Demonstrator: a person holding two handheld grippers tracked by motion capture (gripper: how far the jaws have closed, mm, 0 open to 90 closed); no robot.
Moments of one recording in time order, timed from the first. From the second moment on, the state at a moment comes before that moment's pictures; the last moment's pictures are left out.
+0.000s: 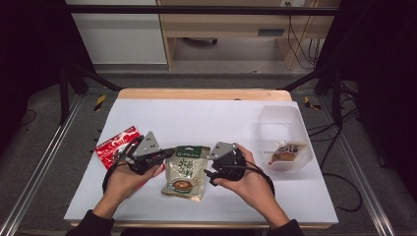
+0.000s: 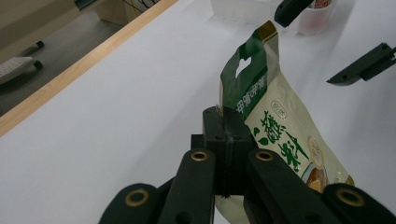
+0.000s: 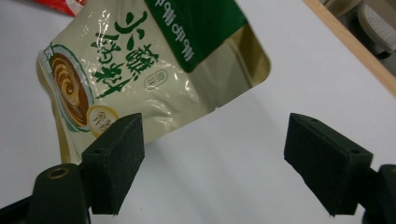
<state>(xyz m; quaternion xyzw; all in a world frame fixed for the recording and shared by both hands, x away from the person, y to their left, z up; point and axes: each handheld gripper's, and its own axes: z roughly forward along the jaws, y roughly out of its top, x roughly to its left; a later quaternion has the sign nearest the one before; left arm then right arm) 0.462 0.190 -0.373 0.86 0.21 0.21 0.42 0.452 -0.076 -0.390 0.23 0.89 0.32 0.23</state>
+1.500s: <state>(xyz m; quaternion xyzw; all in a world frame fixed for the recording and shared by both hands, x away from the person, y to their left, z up) 0.459 0.187 -0.354 0.87 0.16 0.19 0.43 0.493 -0.043 -0.360 0.13 0.95 0.27 0.11</state>
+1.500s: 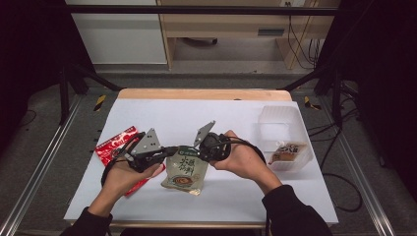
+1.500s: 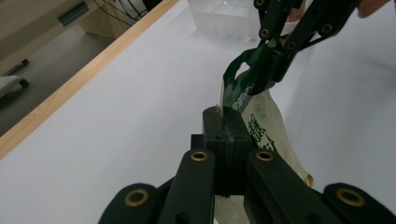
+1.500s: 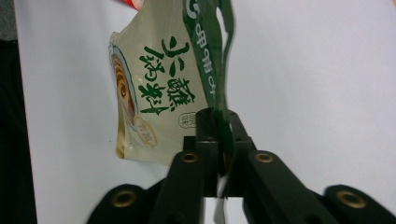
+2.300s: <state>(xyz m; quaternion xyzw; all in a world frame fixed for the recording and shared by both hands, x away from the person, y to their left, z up) 0.461 0.226 -0.399 0.86 0.24 0.17 0.42 0.489 -0.045 -0.332 0.10 0.95 0.27 0.10</state>
